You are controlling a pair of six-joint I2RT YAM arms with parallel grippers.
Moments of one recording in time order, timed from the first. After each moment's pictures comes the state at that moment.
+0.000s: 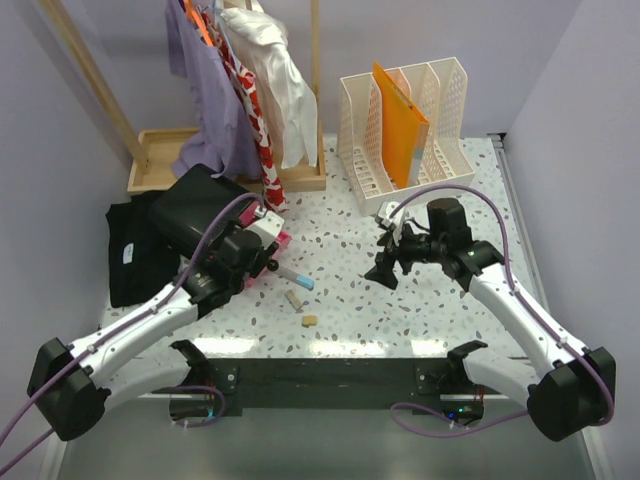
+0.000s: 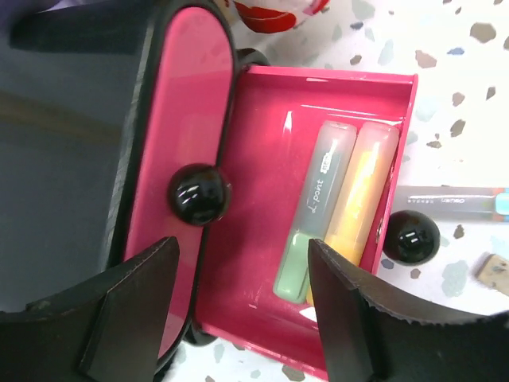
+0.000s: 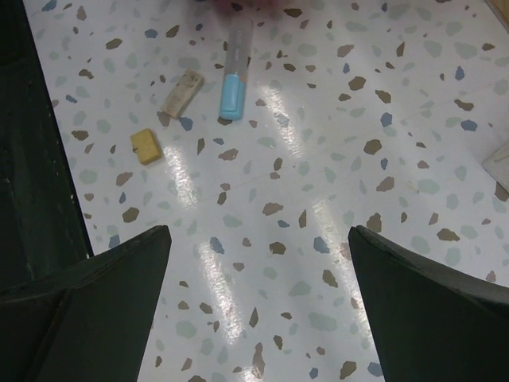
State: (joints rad) left arm -0.71 1.00 0.68 -0.31 -0.57 0.19; right arm 0.38 1.06 0.83 -0.46 -0.69 -0.40
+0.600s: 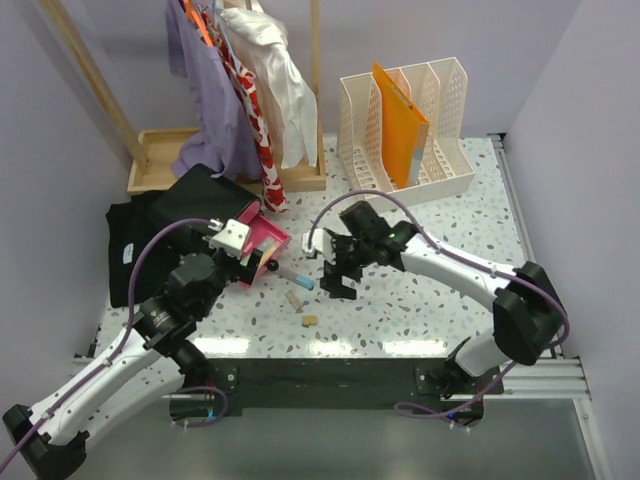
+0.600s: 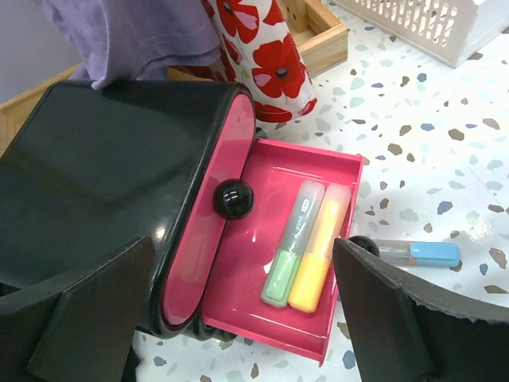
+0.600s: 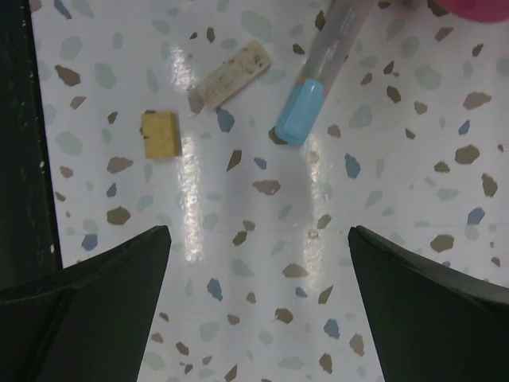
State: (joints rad) left arm -0.71 0.58 0.57 -0.26 -0.46 0.13; right arm 0.75 1.50 1.07 -0.55 -0.48 -0.61
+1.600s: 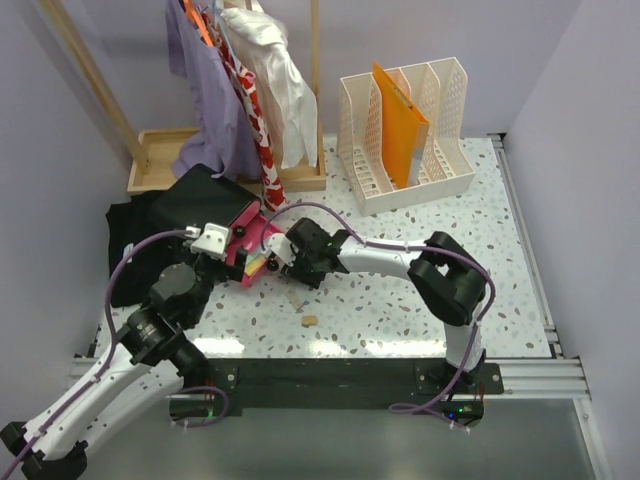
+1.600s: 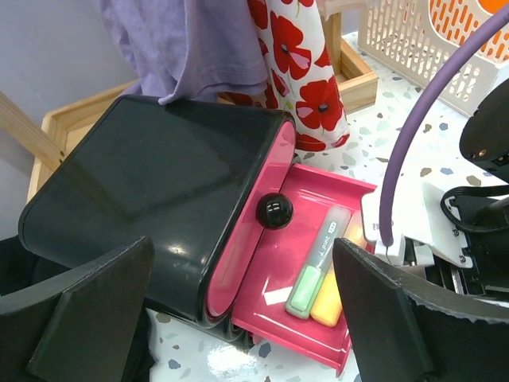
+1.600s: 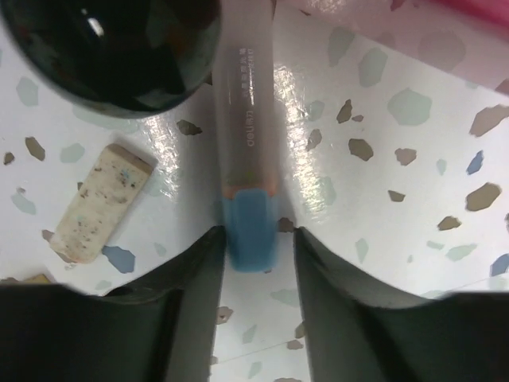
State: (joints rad) left arm -0.71 0.45 0.56 -0.25 -0.54 0.13; right arm 0.94 1.94 1.29 -0.39 -0.04 -0.33
